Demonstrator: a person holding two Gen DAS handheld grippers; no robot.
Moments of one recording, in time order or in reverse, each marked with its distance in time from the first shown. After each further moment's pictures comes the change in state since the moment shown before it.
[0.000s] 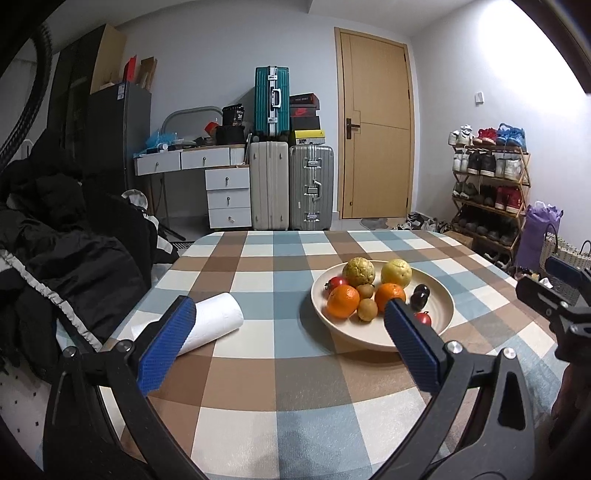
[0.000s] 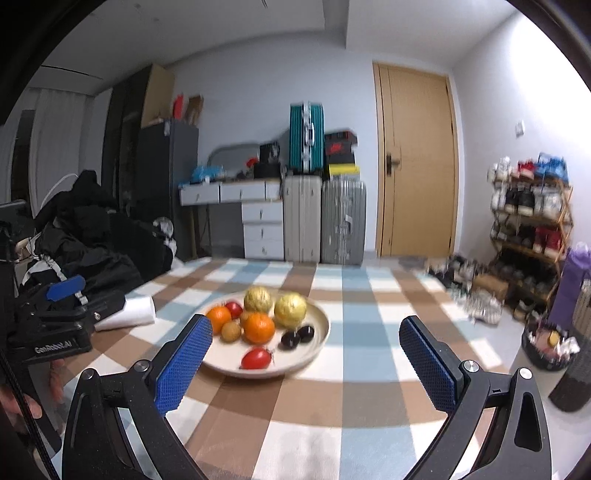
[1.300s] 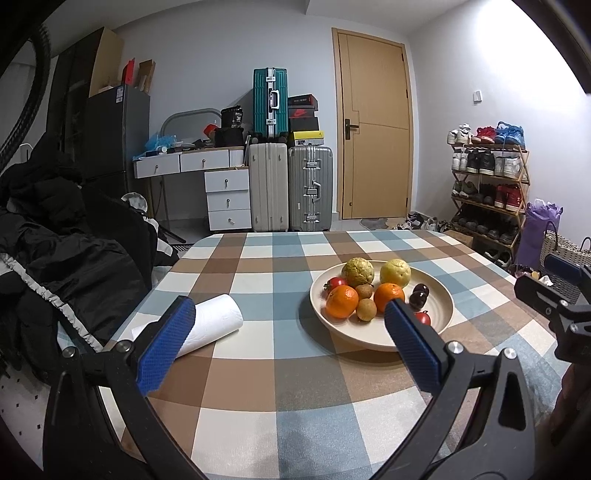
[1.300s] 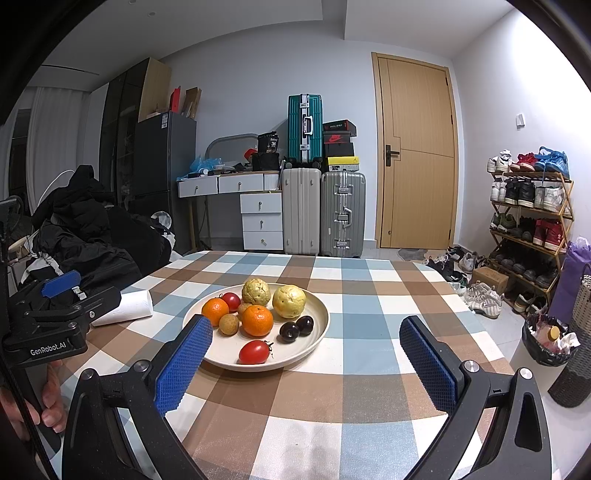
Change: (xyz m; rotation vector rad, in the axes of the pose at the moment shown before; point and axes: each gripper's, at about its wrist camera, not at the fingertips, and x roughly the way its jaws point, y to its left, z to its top) left arm -0.007 0.000 0.001 0.007 -0.009 -0.004; right arm 0.000 -0.001 0.000 -0.001 0.012 -0.001
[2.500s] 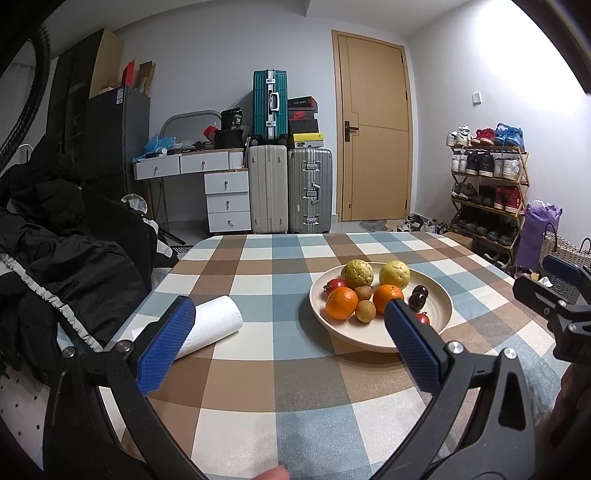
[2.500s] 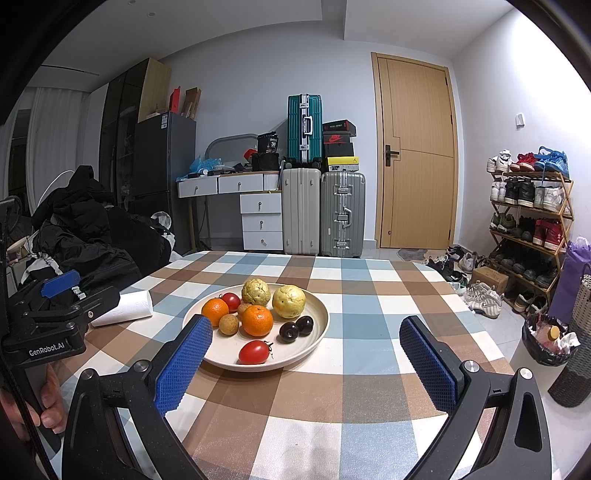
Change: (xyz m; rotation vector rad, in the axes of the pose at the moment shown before) left arm -0.004 -0.001 0.005 0.003 -0.001 -0.001; right arm 0.000 0.000 0.000 0.001 0.000 0.000
